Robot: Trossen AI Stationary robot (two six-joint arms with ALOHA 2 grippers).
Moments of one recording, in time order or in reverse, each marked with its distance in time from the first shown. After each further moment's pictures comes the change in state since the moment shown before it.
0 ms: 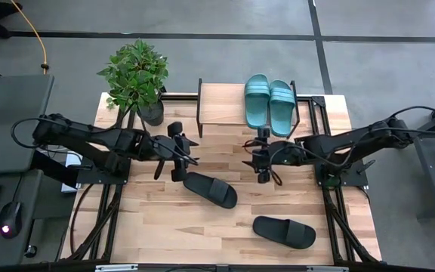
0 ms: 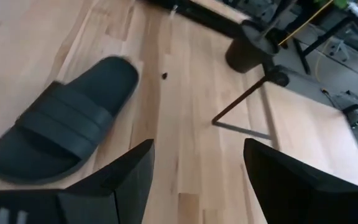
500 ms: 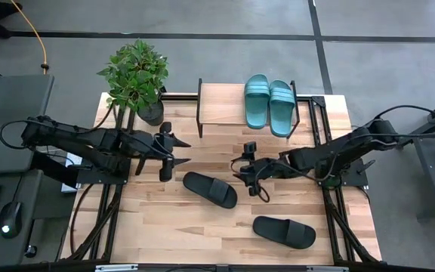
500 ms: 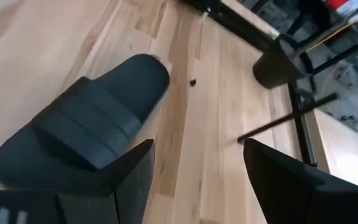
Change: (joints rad) left arm 0.019 -0.239 -0.235 0.220 0.124 -0.008; right arm 0.077 0.192 -0.001 0.161 0.027 -0.075
